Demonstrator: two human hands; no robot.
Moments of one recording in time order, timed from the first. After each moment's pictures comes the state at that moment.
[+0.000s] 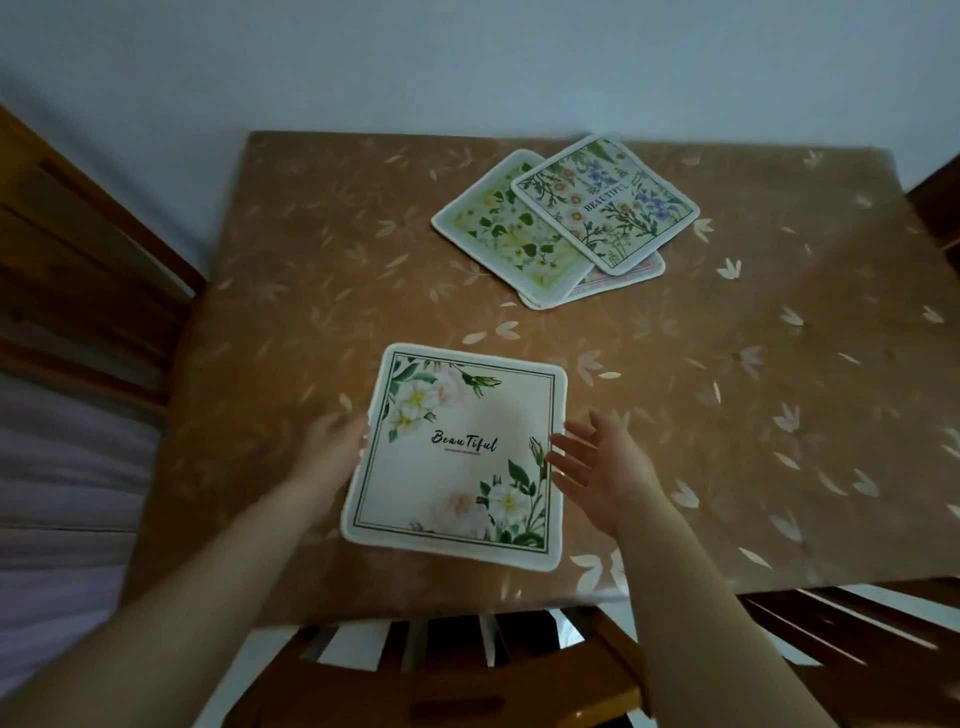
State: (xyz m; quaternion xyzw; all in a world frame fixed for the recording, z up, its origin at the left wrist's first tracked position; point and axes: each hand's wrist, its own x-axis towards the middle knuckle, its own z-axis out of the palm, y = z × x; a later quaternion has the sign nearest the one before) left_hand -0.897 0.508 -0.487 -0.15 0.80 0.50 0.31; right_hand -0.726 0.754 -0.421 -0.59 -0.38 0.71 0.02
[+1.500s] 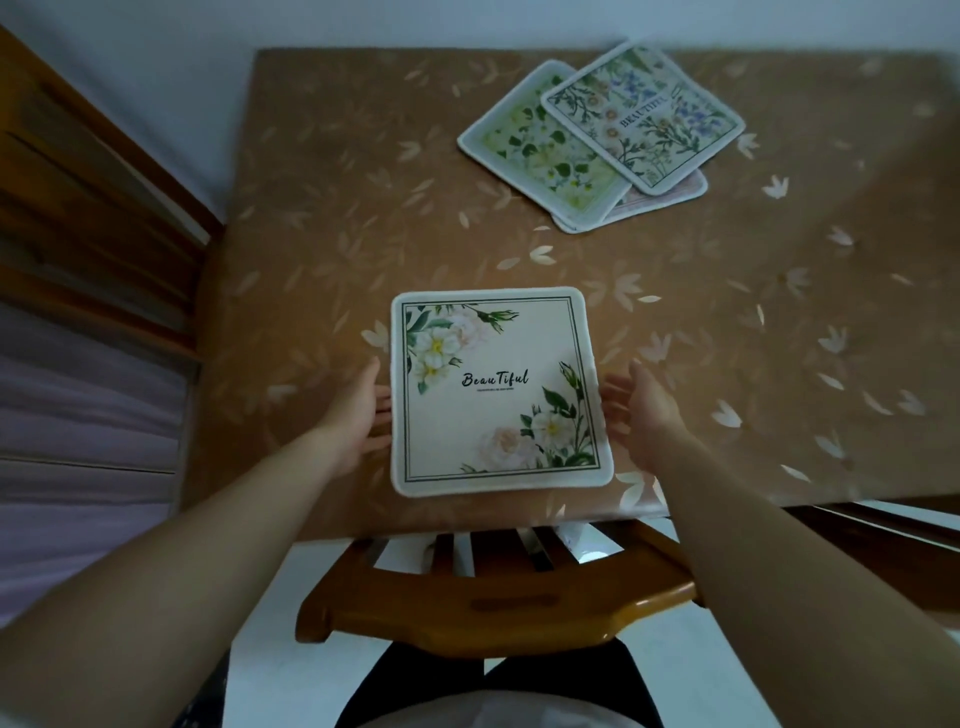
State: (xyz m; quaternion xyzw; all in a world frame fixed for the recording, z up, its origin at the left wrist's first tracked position) left_hand -0.879 0.462 -0.510 -0.20 0.71 0.51 0.44; right_hand -0.700 0.750 -0.510 -0.59 -0.45 0.67 0.00
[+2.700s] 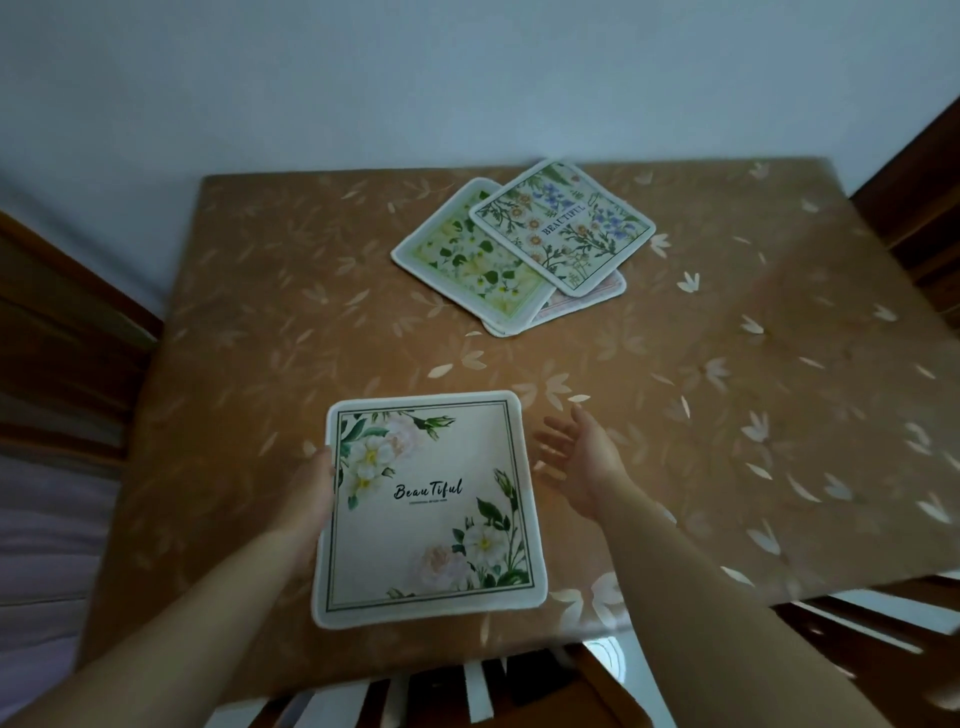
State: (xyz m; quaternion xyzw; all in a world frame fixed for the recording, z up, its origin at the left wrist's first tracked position) left_hand -0.895 0.539 -0.480 -0.16 0.80 0.46 0.34; right_hand -0.751 0.816 -0.482 -0.54 -0.36 0.76 0.01
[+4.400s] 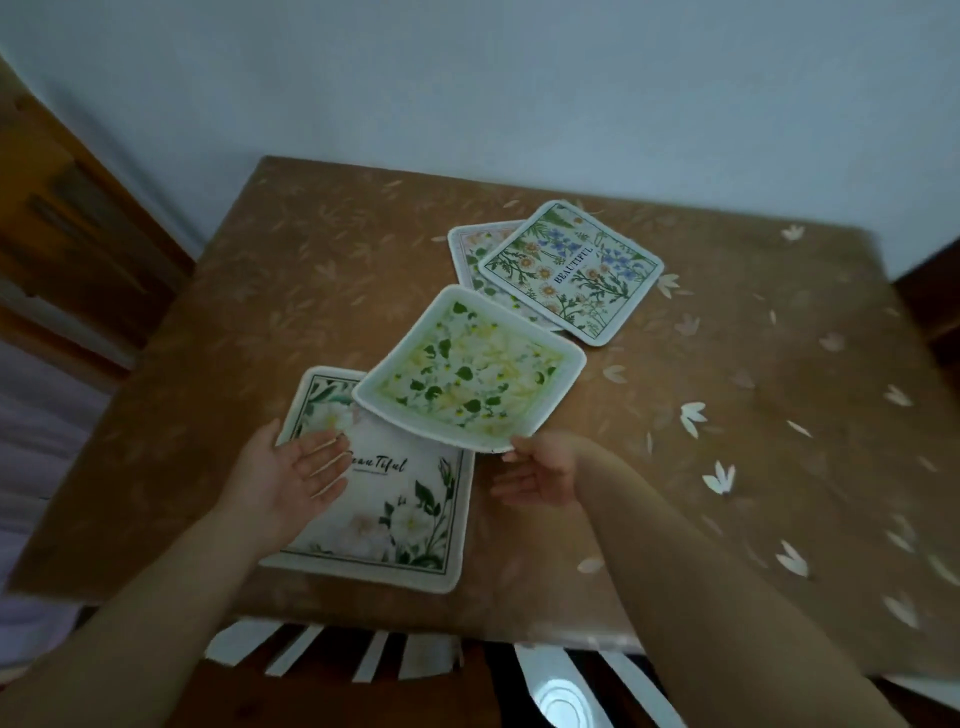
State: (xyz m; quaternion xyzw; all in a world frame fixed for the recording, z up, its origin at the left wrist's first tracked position) left_hand -0.805 0.576 -0.427 -0.33 0.52 0.72 0.32; right_hand -0.730 0.882 -0.459 -0.44 -0.48 0.69 -0.31
